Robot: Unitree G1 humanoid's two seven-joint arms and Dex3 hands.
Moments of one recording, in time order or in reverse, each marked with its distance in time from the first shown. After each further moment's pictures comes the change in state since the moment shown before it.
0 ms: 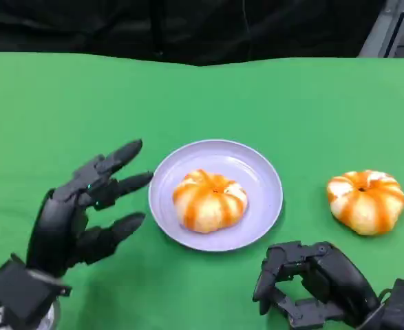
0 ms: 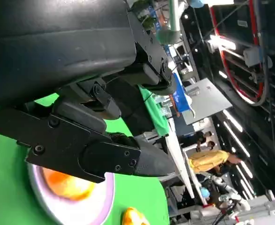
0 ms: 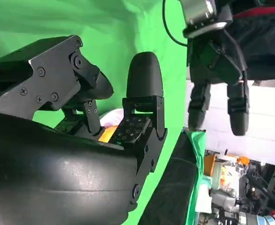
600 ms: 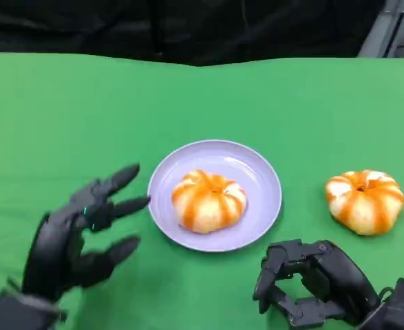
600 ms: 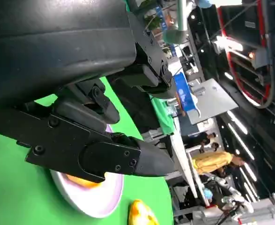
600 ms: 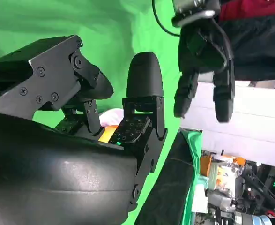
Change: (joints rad) left arm 0.096 -0.010 0.017 0.026 0.007 -0.066 -0.026; right arm 0.004 -0.001 -0.001 -0.019 0.012 0.006 0.009
